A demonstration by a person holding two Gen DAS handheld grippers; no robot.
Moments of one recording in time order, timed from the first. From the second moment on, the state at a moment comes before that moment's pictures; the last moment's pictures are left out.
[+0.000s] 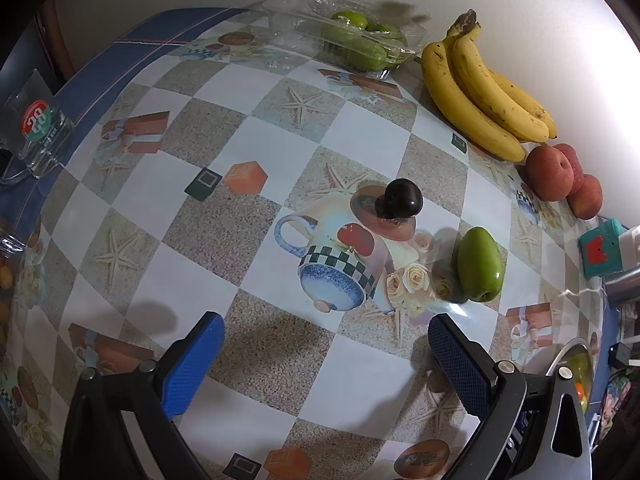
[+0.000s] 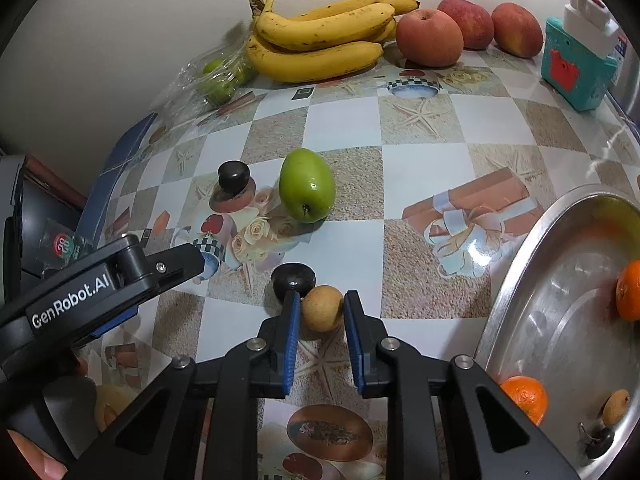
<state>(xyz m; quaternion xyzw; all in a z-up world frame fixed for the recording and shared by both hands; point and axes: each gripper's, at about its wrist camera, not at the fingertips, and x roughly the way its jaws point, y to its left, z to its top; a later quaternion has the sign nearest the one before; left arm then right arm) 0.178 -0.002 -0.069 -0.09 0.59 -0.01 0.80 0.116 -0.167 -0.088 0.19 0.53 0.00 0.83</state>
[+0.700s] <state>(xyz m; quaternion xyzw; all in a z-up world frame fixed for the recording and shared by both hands) 0.177 -0.003 -0.066 -0.09 0.59 -0.02 0.80 0.120 -0.167 -0.094 0.20 0.53 0.00 0.82</state>
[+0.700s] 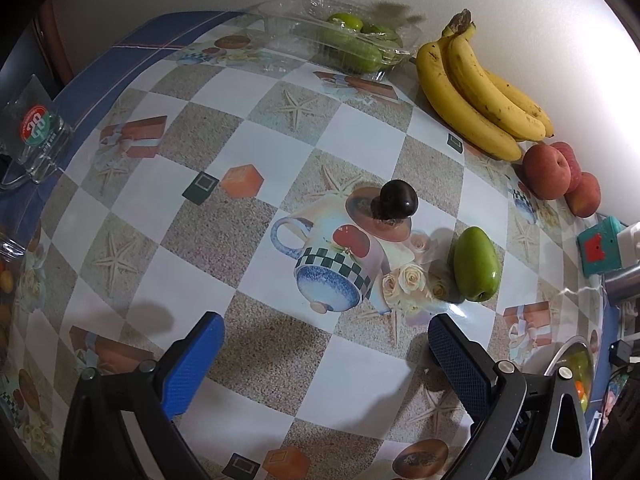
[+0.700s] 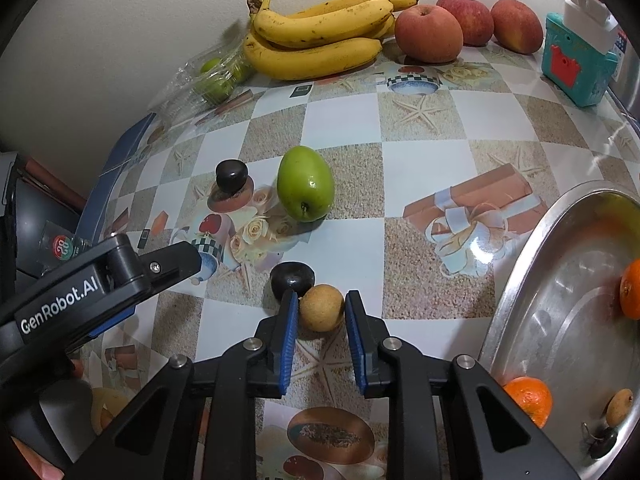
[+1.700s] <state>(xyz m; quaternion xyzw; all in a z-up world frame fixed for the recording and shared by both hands) 0.174 -0.037 -0.072 -0.11 0.58 -0.11 0.80 0.099 -0.211 -0.044 0.22 0.48 -0.07 0.85</state>
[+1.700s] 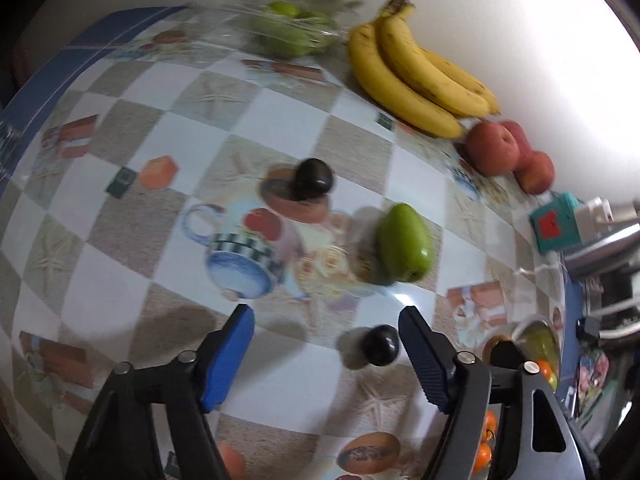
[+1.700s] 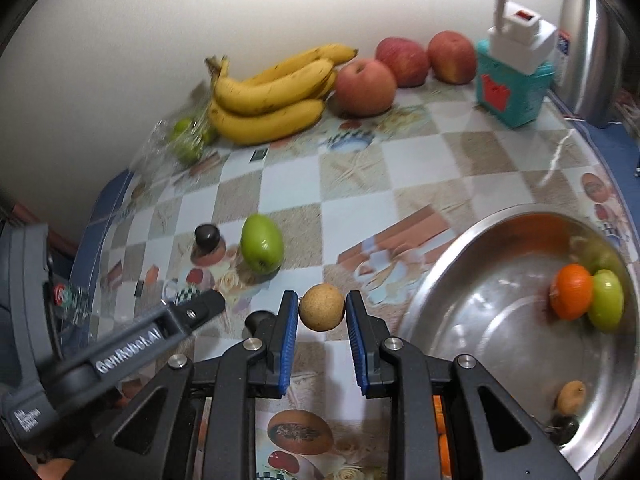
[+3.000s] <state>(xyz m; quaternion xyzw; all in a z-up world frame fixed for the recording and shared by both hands) 0.164 -0.080 -0.083 -0.06 0.60 -0.17 0.78 0.089 -0.216 -0.034 0.23 0.48 -0.09 0.85</state>
